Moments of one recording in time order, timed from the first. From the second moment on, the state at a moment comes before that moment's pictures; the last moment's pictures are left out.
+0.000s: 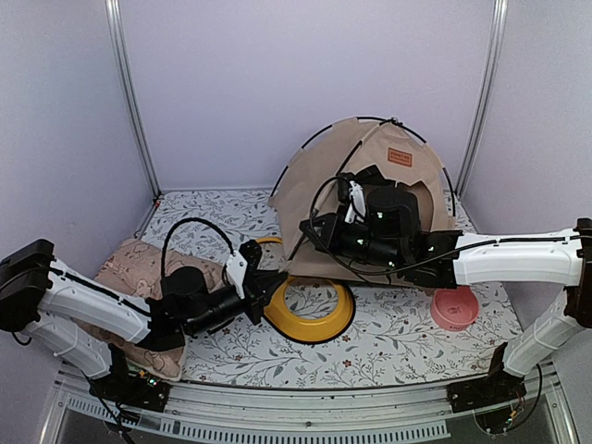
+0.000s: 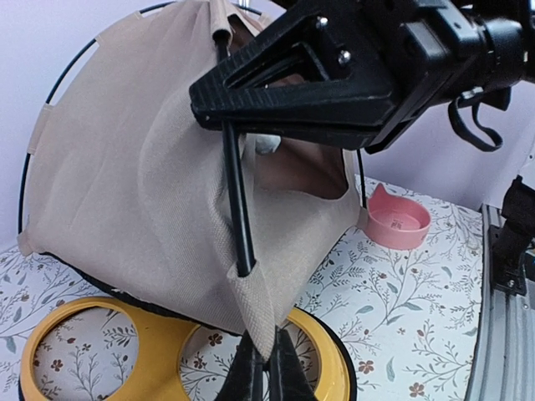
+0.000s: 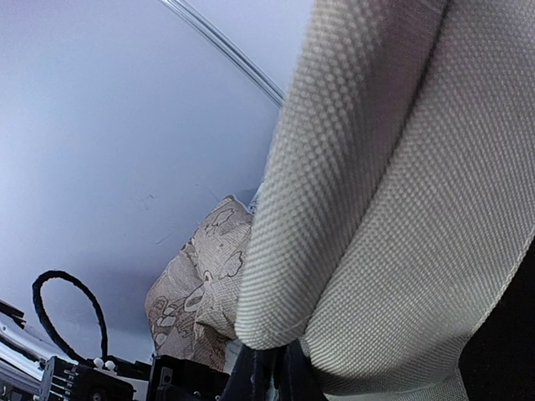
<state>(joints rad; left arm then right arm) -1.14 1.40 0.43 0.94 -0.21 -0.03 1.03 1.50 1.04 0.23 0.14 0.80</state>
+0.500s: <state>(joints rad) -1.14 1.40 0.42 0.92 -0.24 -0.05 1.03 1.51 1.05 0.22 0.13 0.76</state>
